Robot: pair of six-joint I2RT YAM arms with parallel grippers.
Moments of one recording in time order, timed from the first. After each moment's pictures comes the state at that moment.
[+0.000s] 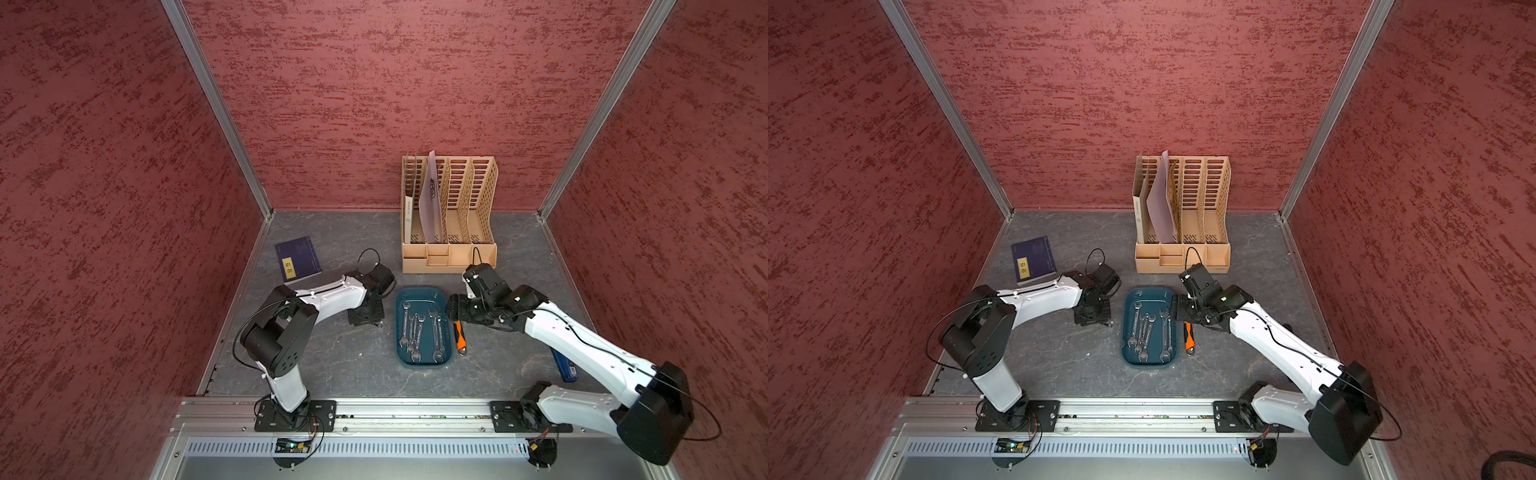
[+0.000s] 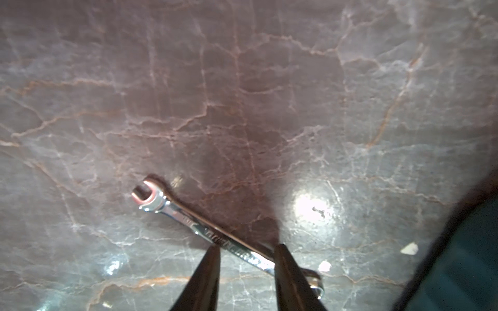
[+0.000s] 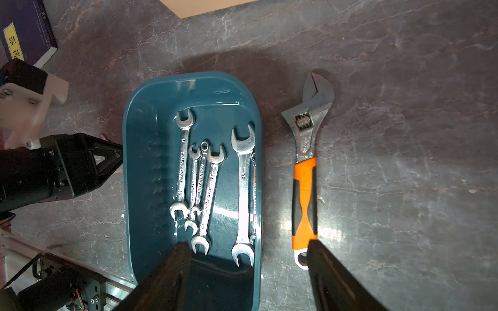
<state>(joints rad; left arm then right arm) -0.62 1.73 1.03 -0.78 -0.11 -0.84 0.63 1.20 0.94 -0.79 -0.06 0.68</state>
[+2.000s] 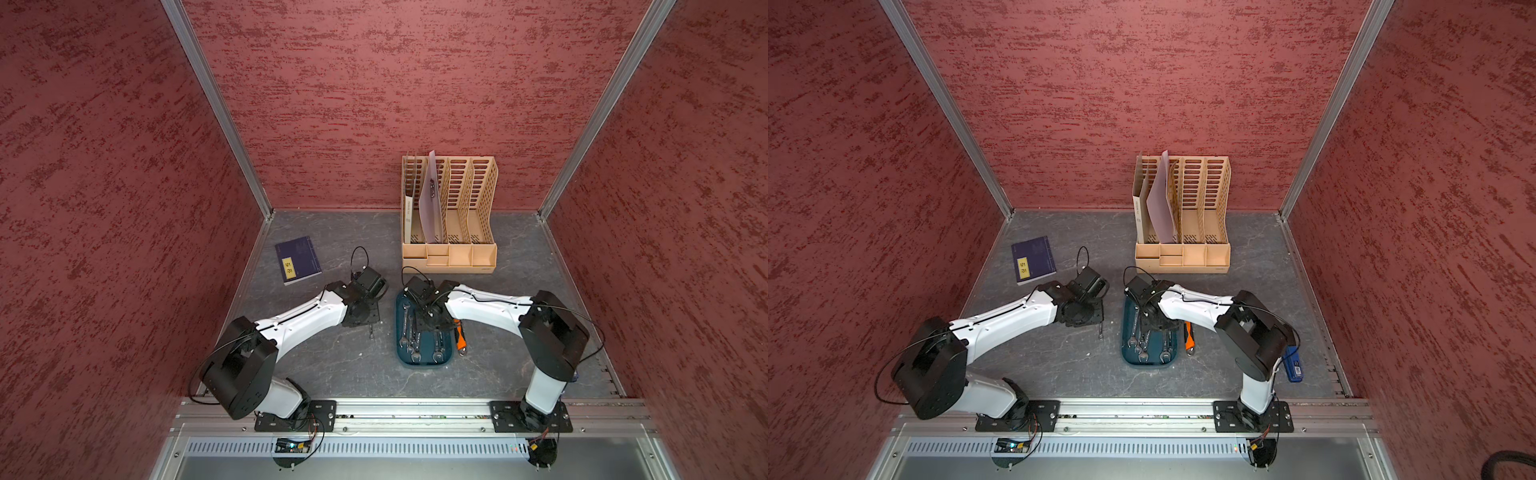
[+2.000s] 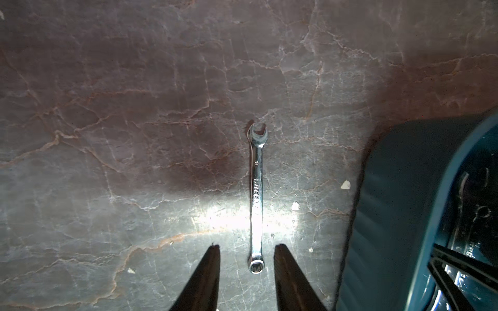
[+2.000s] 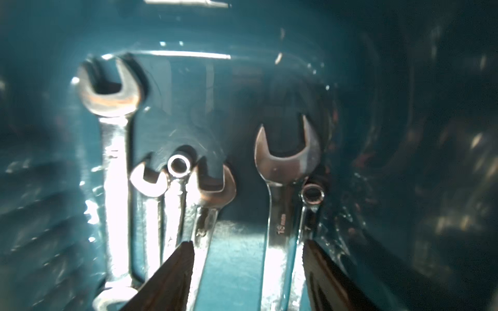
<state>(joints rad) -0.65 1.45 0.90 -0.72 -0.12 -0.78 0.85 1.81 1.17 -0.79 0.12 0.80</state>
